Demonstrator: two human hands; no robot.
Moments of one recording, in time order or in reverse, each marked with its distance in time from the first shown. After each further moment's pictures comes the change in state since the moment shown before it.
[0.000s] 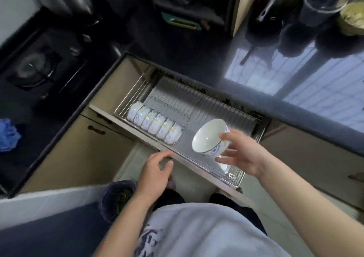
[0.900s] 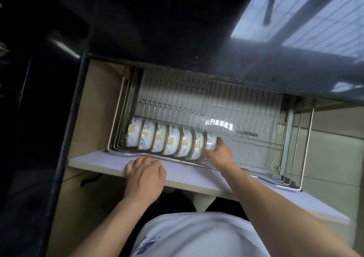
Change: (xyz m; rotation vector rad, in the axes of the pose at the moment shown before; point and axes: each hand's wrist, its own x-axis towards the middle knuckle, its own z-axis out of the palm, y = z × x) left_hand 0.268 -0.106 -0.108 0.995 -0.451 0.169; right_hand 0.279 0.089 0.152 -0.431 0.544 0.154
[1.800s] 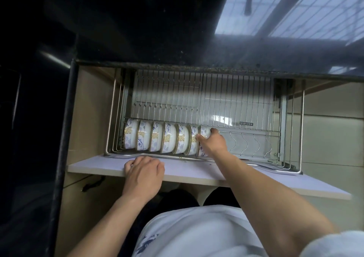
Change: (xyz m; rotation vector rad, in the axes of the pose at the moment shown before) left_hand 0.000 -0.003 0.000 0.024 -0.020 0.064; right_hand 0.019 -0.002 0.010 -0.044 -0.007 0.055
